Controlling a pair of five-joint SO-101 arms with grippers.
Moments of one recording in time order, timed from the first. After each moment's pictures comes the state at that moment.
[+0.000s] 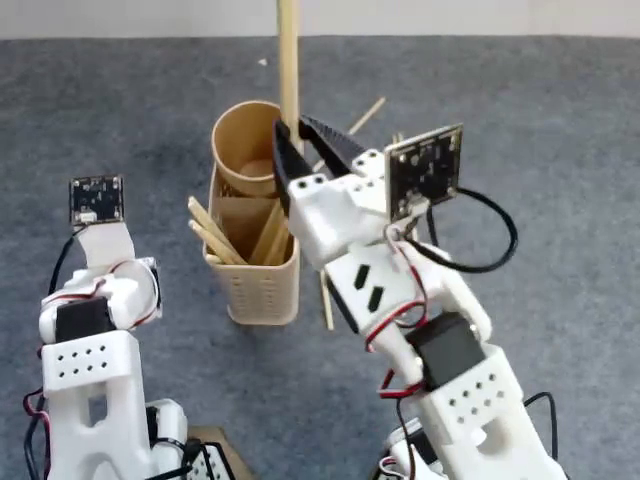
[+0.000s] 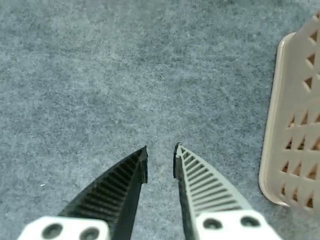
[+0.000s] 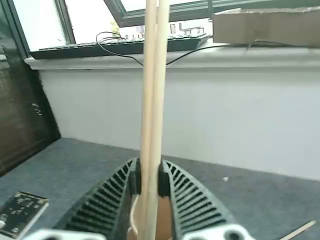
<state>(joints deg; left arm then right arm) -20.5 -55.3 61.0 59.1 0.1 -33.7 -54.1 35.0 19.8 -8.7</state>
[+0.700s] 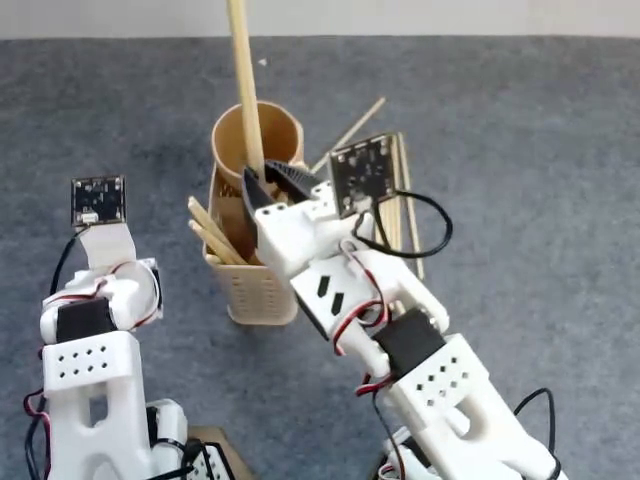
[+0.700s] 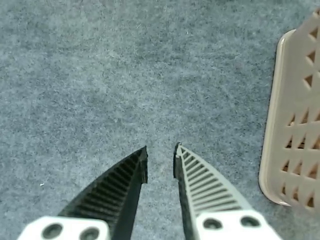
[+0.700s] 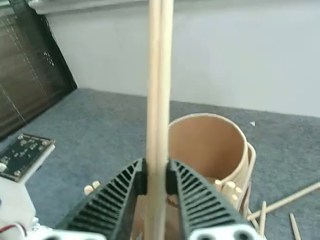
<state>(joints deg) -20.4 -55.4 61.3 59.0 0.1 -39.5 -51.5 44.2 18.5 -12.9</state>
